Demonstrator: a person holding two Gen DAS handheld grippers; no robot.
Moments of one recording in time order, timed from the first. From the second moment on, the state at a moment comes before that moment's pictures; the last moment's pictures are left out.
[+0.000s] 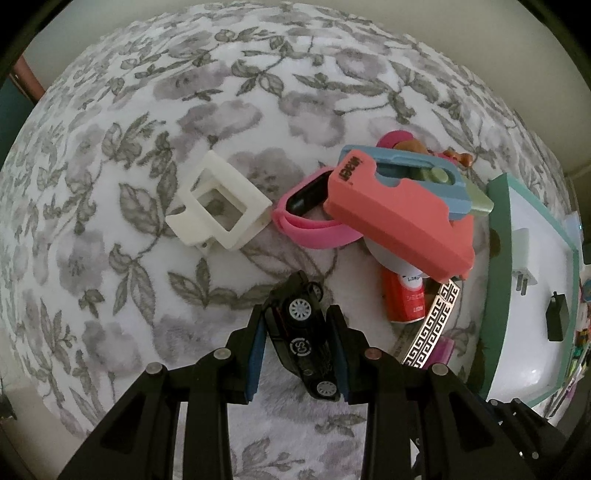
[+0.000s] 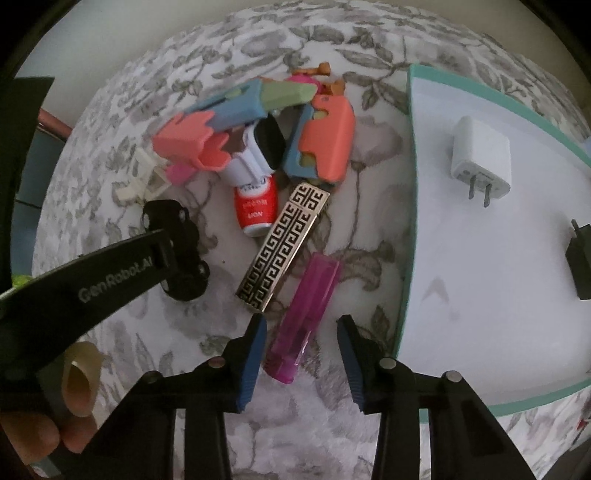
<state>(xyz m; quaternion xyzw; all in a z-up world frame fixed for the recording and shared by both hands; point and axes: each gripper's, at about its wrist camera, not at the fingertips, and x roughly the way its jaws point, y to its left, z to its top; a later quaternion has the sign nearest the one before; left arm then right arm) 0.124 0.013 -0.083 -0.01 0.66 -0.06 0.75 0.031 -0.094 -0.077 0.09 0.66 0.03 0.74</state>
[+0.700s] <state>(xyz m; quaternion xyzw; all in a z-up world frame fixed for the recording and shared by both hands) 0.127 -0.008 -0.091 0.03 0.65 -0.05 0.75 0.034 -0.063 -0.083 -0.01 0.65 0.02 0.76</state>
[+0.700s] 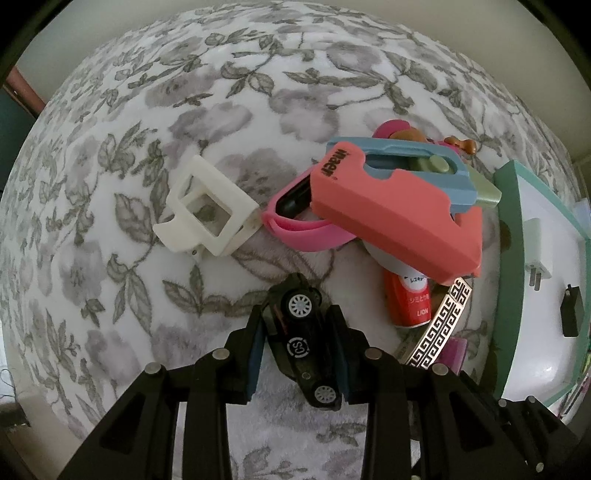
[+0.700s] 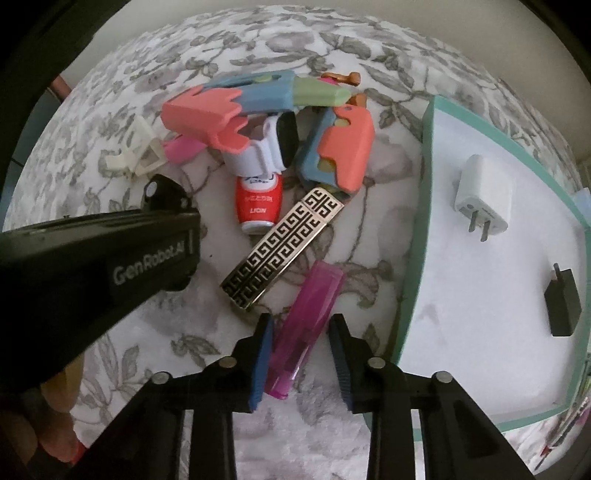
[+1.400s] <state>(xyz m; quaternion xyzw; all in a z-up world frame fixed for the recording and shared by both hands) 0.112 -0.006 -0.058 0.03 0.62 -0.04 0.78 0.025 -0.093 -0.059 0.03 0.63 0.04 0.78</state>
